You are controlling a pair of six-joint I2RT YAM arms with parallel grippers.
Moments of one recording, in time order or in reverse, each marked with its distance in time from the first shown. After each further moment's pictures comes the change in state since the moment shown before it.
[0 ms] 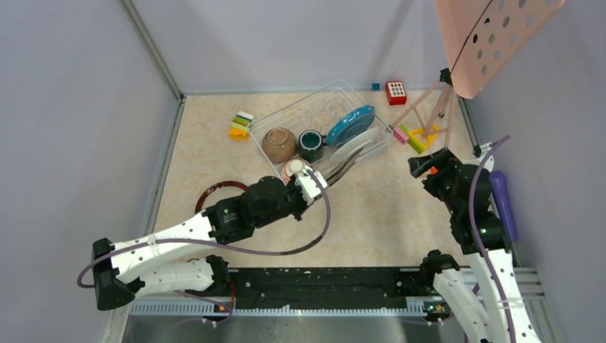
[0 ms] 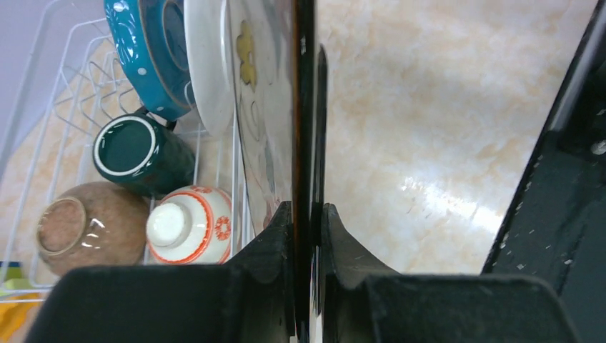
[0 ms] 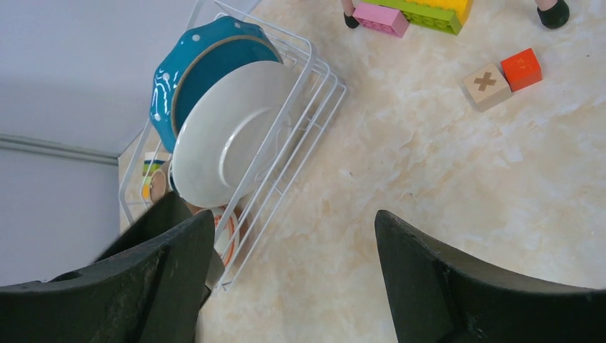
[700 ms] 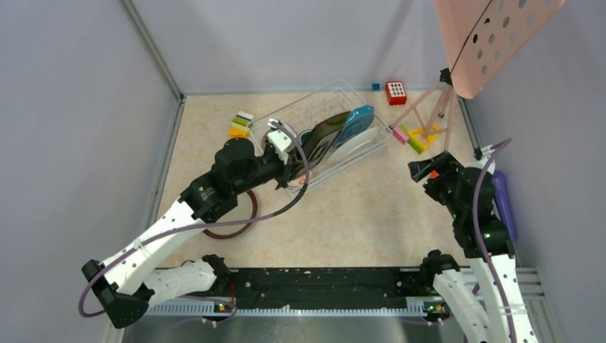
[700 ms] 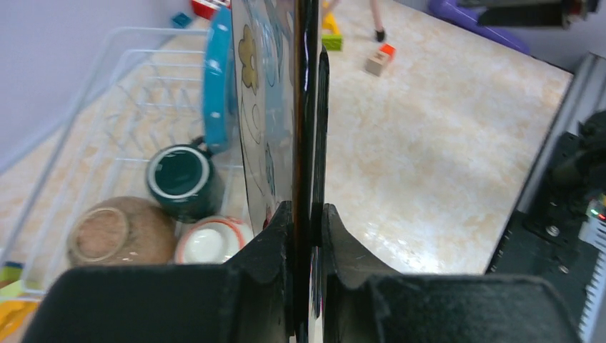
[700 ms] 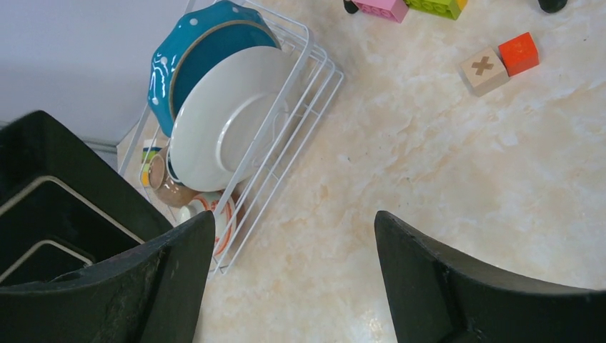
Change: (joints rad) left arm 0.359 0.003 0.195 -0.067 0.330 -0.127; right arm 0.000 -0.042 0.019 -0.079 -0.014 -0.010
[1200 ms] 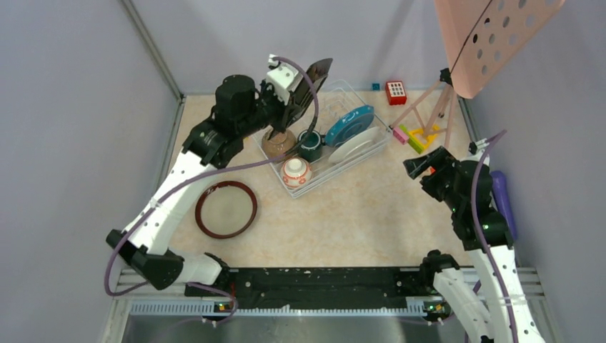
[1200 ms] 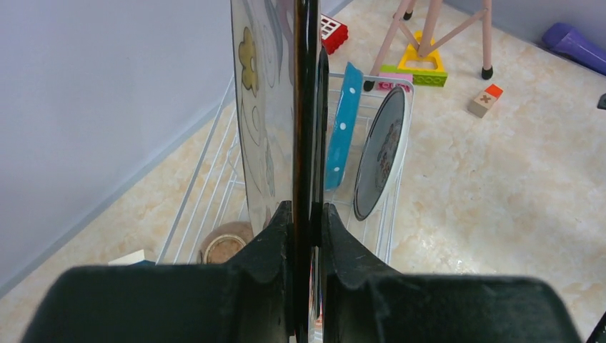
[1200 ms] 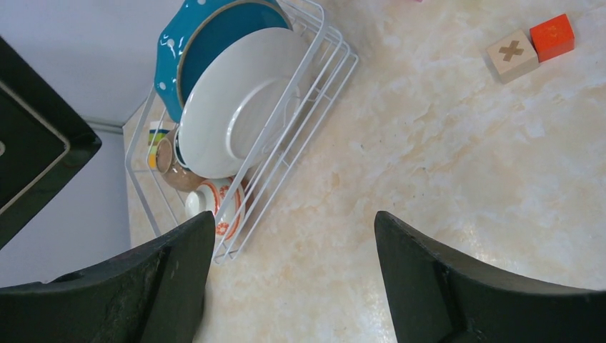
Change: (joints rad) left arm 0.196 0.318 0.533 -0.203 -0.039 0.124; right arm 0.000 0.075 0.037 0.002 -0.064 0.003
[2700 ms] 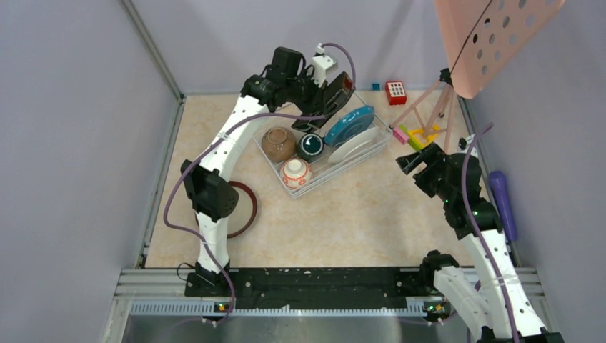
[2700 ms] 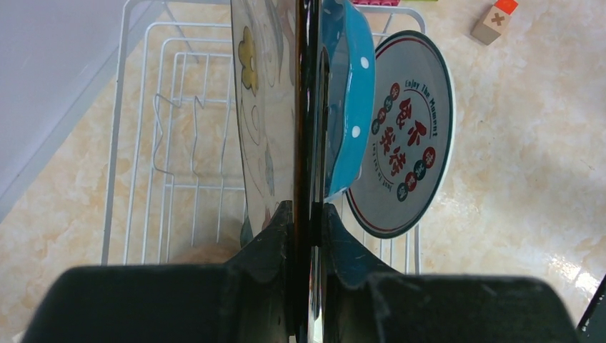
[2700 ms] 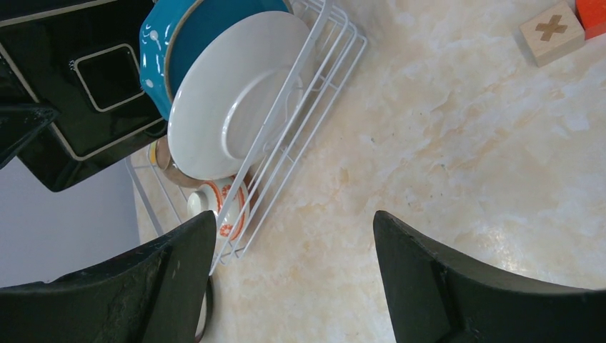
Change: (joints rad) left arm 0.088 0.685 0.622 -0.343 0.262 0.082; right arm 0.000 0.092 -0.049 0.104 -0.055 0.049
